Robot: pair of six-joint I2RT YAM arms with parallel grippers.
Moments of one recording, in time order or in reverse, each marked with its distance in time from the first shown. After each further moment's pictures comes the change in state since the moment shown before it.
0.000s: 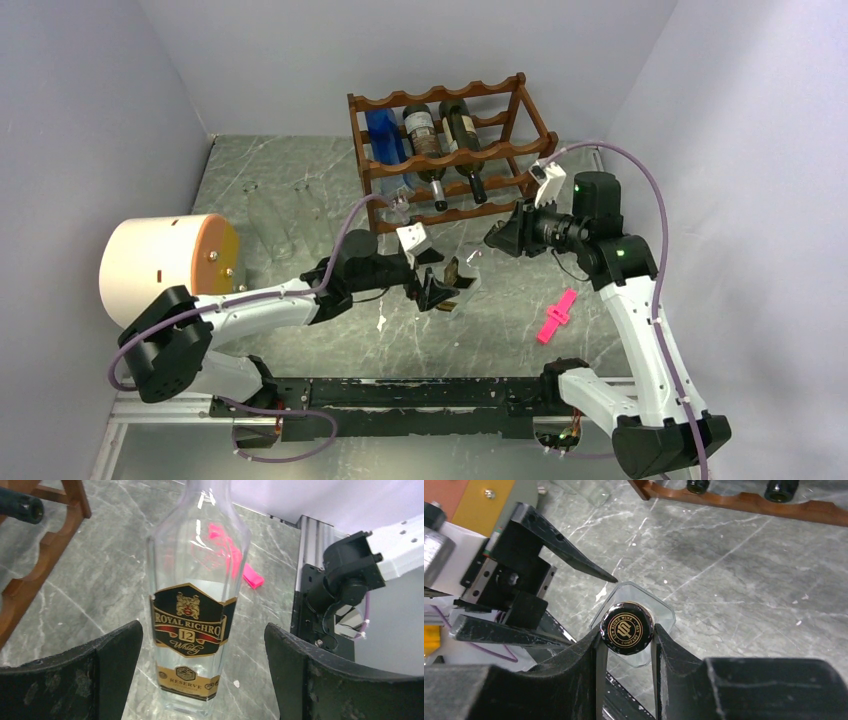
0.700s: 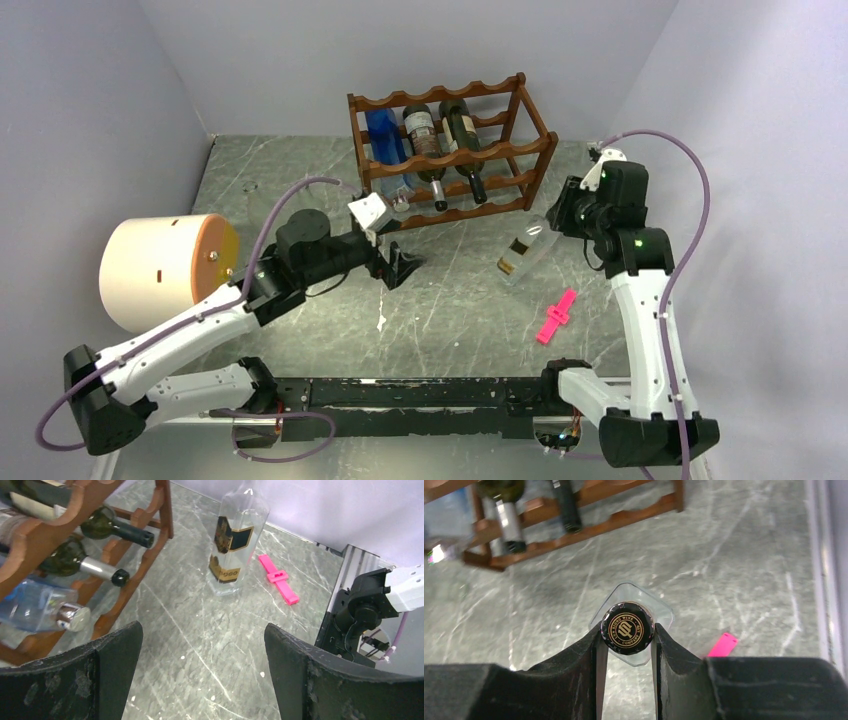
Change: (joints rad) left arm 0.042 -0.370 0.180 -0.530 -0.222 0.072; right arm -0.158 0.060 0.108 -0.053 0.571 0.088
